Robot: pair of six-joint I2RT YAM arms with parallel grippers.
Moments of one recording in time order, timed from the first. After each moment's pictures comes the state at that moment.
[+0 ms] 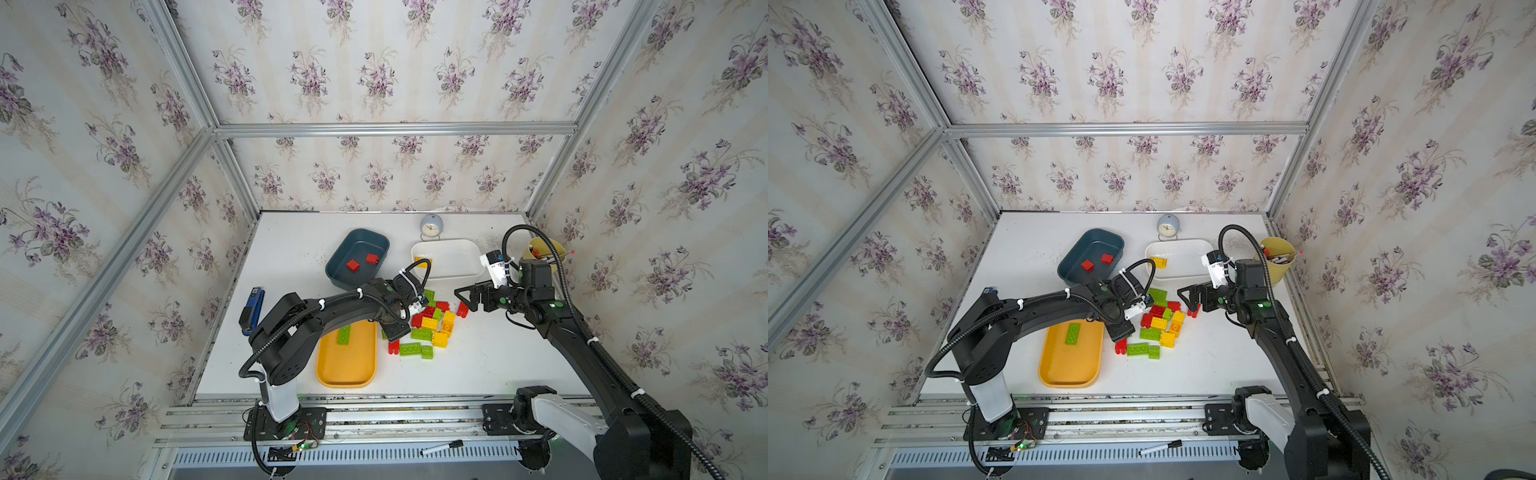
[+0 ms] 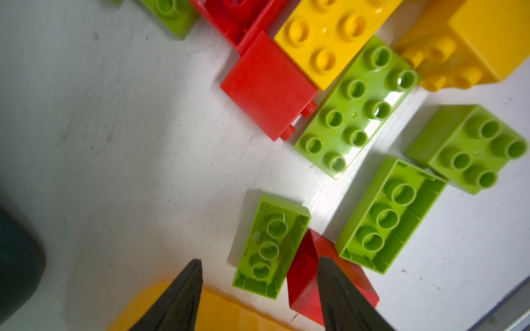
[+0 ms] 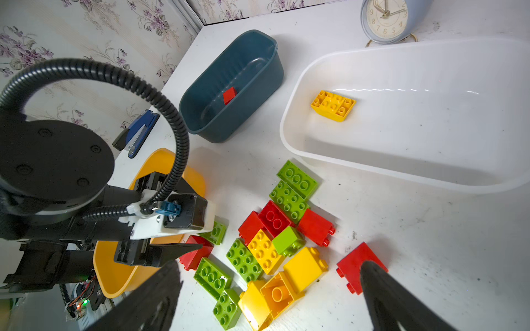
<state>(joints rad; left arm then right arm) -0.86 1.83 1.26 -0.78 -0.04 0.25 0.07 1.04 0.74 -0.43 -0.64 0.06</state>
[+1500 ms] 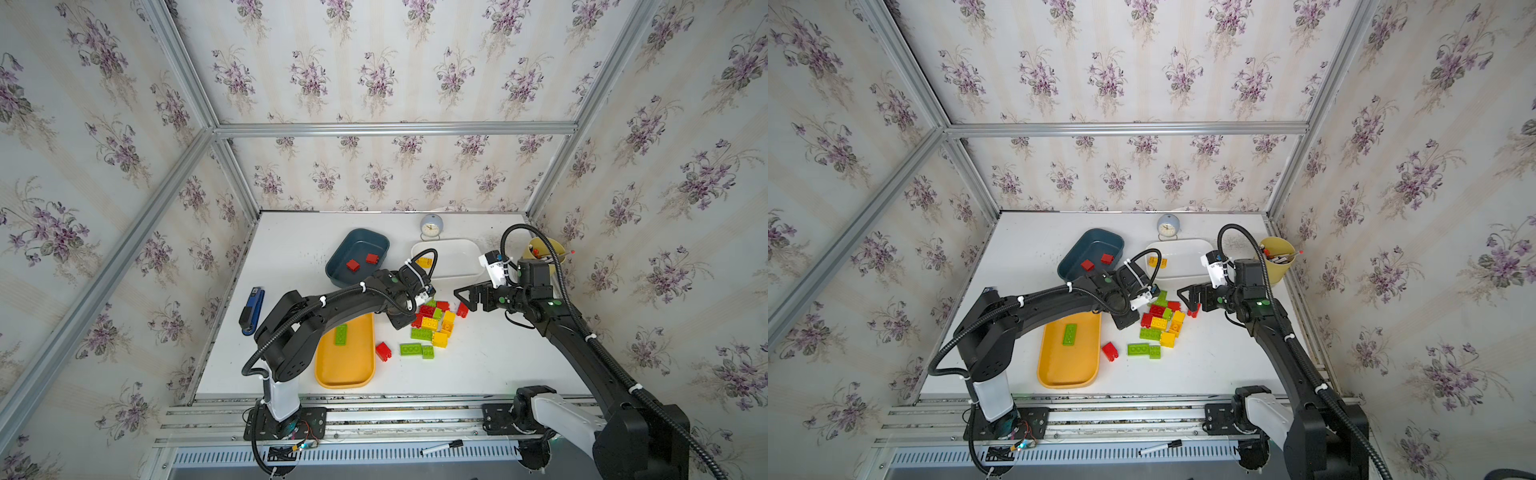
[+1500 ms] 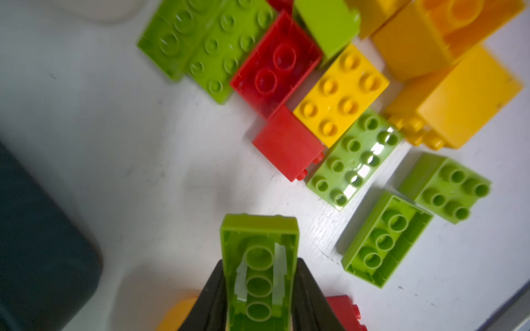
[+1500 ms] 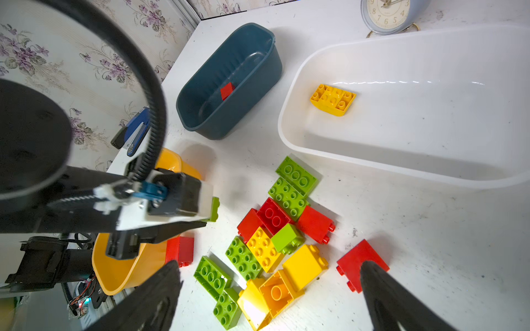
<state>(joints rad) -0.85 1.84 1.42 -0.85 -0.07 0.24 0.07 1.06 0.74 -0.44 -0.65 0.06</state>
